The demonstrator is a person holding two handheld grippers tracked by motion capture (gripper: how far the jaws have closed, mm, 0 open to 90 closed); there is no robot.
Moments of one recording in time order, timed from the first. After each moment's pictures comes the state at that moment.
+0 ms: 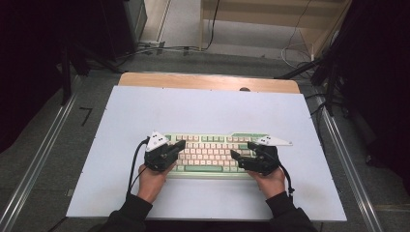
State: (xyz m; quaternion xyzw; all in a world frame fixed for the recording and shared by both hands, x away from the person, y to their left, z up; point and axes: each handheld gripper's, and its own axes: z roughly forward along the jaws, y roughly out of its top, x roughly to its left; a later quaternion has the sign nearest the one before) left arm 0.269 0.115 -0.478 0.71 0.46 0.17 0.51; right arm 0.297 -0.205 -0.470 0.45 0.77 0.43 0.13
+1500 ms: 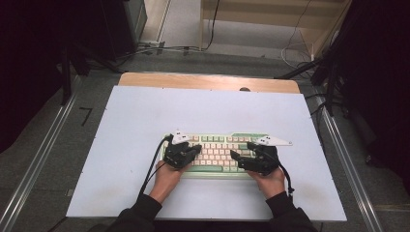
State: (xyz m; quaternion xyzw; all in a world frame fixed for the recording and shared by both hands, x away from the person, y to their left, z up) left arm 0.294 0.076 -0.492 0.75 0.47 0.12 0.45; right arm 0.297 -0.204 -0.470 0.45 0.77 0.43 0.12
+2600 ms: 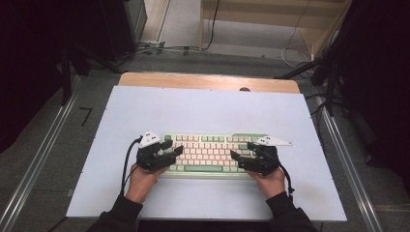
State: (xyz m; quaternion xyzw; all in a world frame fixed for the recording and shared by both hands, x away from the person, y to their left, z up) left arm 0.267 0.141 -0.477 0.72 0.48 0.15 0.48; right arm 0.297 -0.205 -0.471 0.45 0.77 0.43 0.12
